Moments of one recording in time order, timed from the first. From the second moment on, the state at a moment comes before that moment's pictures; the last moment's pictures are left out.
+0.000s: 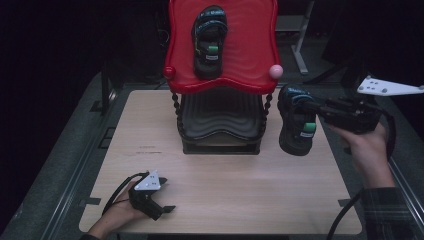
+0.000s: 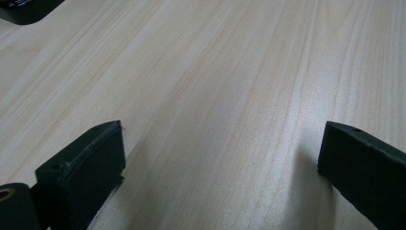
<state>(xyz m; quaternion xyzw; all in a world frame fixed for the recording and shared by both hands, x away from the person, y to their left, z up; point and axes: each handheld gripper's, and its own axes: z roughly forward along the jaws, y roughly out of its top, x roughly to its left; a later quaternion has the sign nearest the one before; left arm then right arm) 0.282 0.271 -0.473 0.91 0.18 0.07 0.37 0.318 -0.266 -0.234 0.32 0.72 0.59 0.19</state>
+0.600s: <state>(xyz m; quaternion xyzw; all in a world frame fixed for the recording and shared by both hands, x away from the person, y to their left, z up) 0.281 0.271 -0.474 0.91 0.18 0.07 0.37 0.336 -0.272 -0.161 0.31 0.70 0.61 0.22</state>
